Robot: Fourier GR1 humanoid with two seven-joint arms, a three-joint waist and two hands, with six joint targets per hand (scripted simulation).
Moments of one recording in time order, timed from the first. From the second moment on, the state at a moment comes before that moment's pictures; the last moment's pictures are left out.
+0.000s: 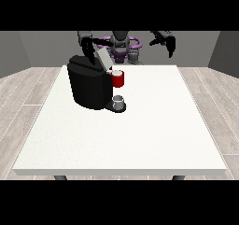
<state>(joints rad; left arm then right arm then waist) -0.29 0.04 0.16 -1.30 -0.13 -0.28 -0.13 -0.62 -0.17 -0.15 -1.03 -0.03 0.02 0.09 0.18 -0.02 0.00</state>
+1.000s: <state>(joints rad) -0.27 0.09 0.14 -1.40 -0.12 -0.26 -0.09 -0.81 -0.19 -0.10 -0.99 0.04 -0.01 0.14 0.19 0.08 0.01</state>
